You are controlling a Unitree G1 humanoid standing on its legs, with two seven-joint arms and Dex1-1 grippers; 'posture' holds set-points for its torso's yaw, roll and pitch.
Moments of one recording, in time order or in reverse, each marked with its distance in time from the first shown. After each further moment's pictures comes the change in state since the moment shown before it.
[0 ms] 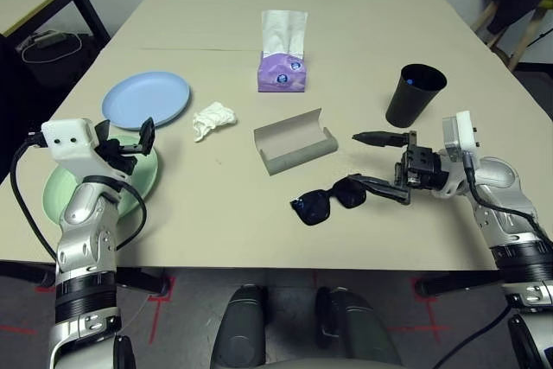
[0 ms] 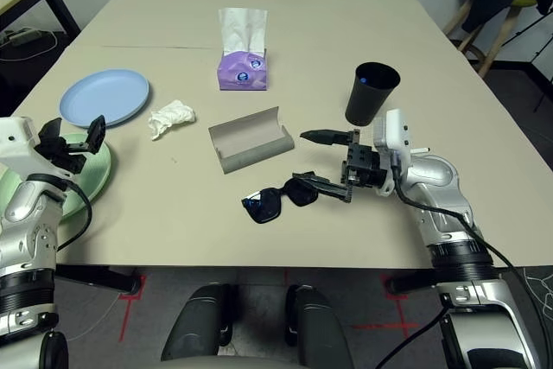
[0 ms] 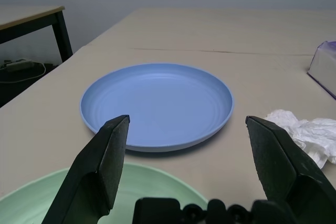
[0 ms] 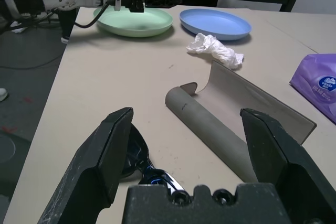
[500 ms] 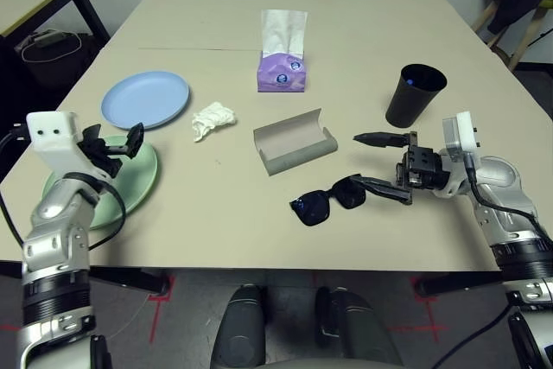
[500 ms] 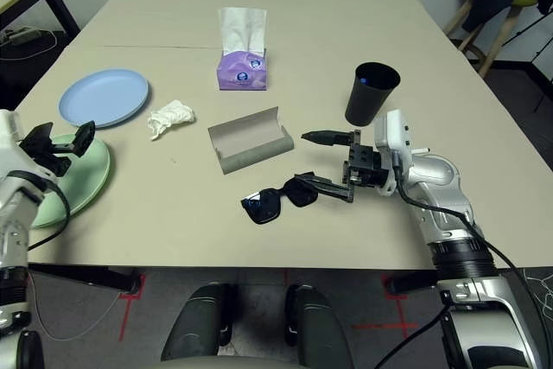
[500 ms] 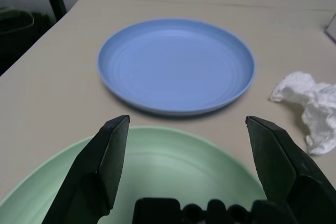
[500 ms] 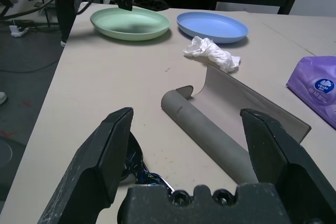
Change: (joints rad) left arm 0.027 0.201 0.090 -0.090 -0.125 0.440 -0.043; right arm -0.025 0.012 0.000 0.008 0.003 0.009 0.002
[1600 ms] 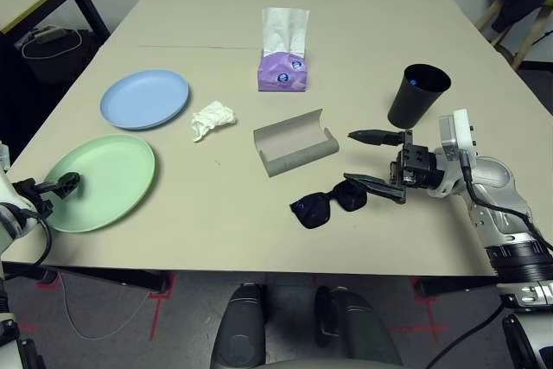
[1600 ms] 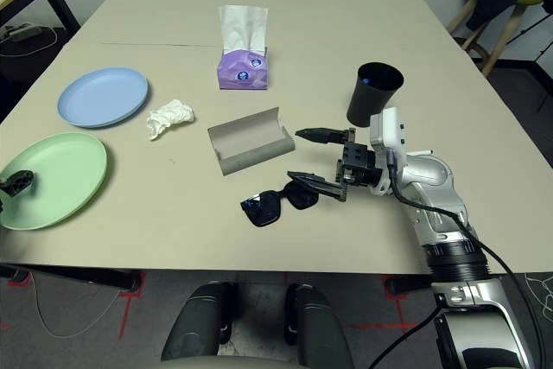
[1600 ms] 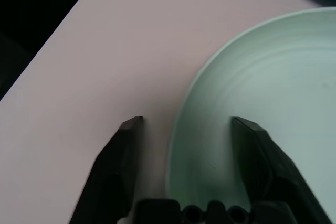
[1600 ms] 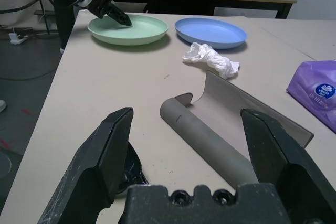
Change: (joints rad) left arm 0.007 0.207 0.085 0.356 0.070 0.195 -0.030; right arm 0.026 0.023 0.000 -0.079 0.002 0.036 -0.047
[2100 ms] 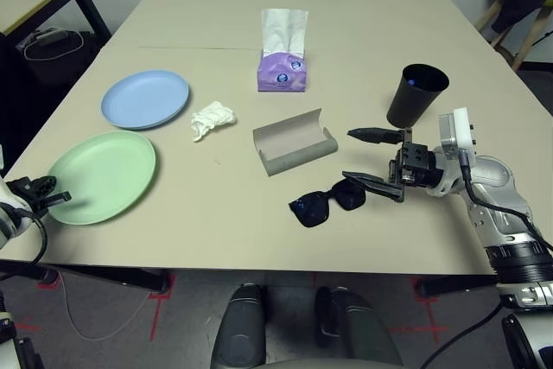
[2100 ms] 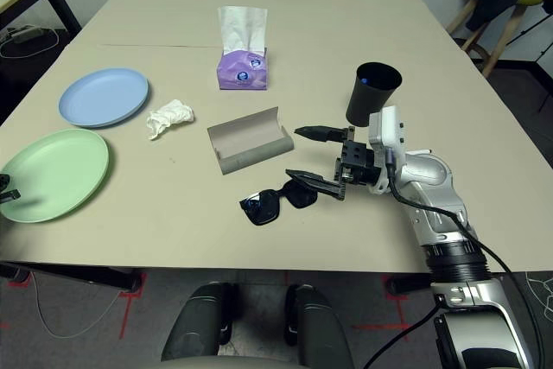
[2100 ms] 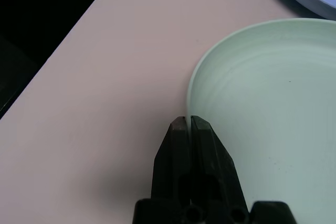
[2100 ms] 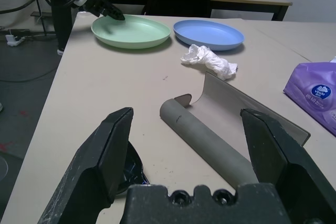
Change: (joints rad) left arm 0.011 0.006 0.035 -0.028 -0.006 -0.001 -0.014; right arm 0.000 0.005 0.002 -0.004 -0.001 0.006 -0.012
